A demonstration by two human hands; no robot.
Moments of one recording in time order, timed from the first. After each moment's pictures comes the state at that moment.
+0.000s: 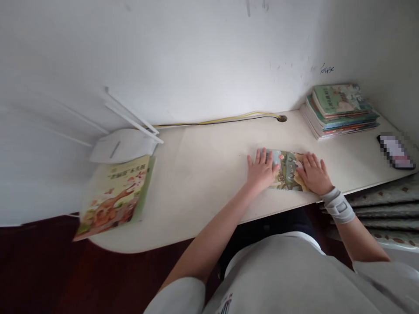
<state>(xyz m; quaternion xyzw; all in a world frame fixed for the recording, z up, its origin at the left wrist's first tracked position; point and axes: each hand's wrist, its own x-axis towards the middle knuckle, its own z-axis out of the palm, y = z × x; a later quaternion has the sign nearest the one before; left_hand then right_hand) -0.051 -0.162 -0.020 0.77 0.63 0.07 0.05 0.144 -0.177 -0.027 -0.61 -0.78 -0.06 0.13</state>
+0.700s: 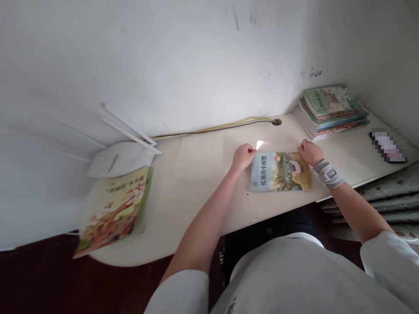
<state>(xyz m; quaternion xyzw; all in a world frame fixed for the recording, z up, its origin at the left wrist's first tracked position) -0.109 -0.093 -0.002 0.66 0.70 0.20 0.21 0.151 -0.092 0.009 -0.70 -0.71 0.07 0.06</state>
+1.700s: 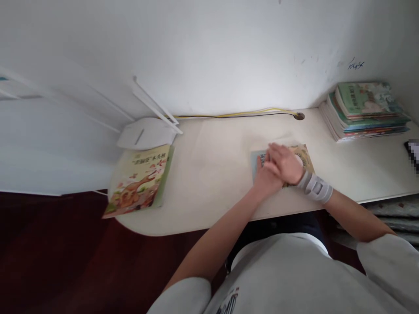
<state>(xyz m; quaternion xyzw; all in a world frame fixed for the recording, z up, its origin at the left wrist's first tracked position) -0.074 -0.185 -0.021 0.77 0.63 0.05 0.05 0.033 -0.133 0.003 -0.36 -0.92 0.02 0.17</state>
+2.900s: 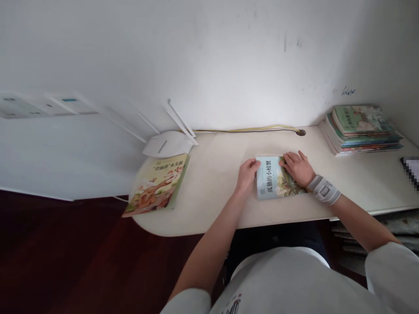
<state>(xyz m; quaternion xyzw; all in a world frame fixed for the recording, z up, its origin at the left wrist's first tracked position) -0.143 -0.168 -0.010 0.44 0.65 0.50 0.37 0.063 -0.113 -0.003 -0.39 -0.91 -0.07 0.15</state>
